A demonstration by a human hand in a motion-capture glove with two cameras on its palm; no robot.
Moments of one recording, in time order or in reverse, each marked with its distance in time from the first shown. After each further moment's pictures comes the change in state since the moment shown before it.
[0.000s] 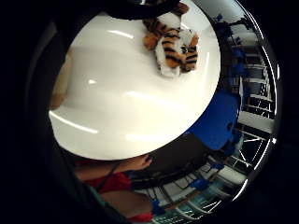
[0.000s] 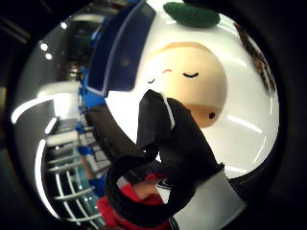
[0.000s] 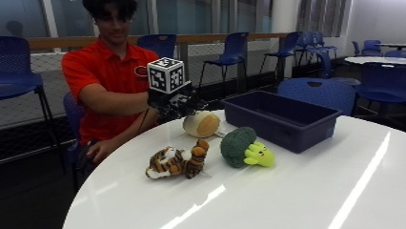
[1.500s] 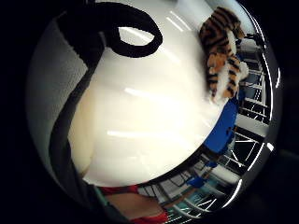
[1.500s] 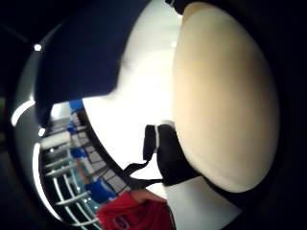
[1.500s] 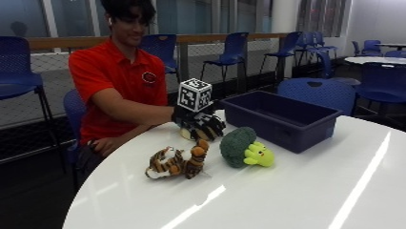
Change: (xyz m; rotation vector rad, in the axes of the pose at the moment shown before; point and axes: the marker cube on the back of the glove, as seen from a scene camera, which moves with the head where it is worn) arm -0.065 -0.048 0.084 -0.084 0.102 0.012
